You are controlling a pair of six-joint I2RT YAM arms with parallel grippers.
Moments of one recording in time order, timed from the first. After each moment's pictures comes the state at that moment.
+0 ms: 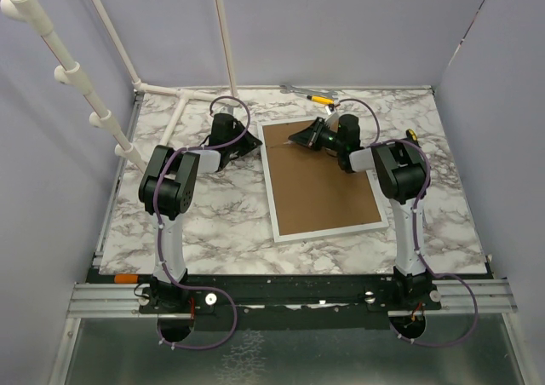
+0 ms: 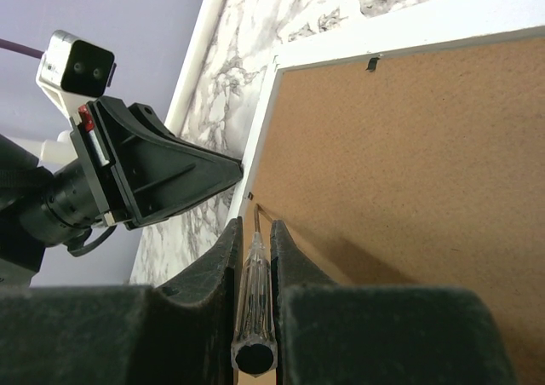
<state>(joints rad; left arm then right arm) -0.28 2.09 1.20 0.37 0.26 -0.82 0.28 2.32 1.30 0.83 -0.69 0.88</state>
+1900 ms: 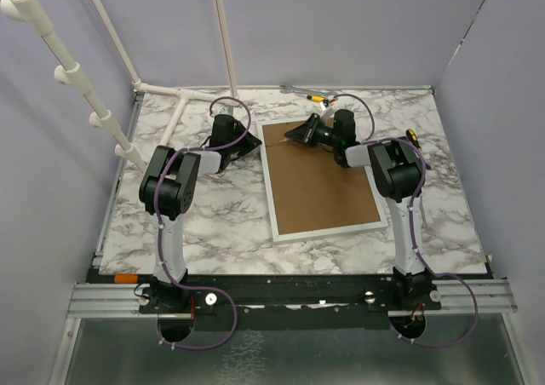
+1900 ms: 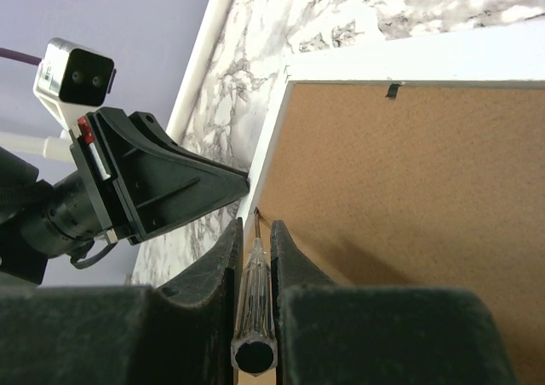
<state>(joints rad) -0.28 2.09 1.19 0.39 0.24 -0.83 0.30 2.38 1.41 0.79 -0.72 0.89</state>
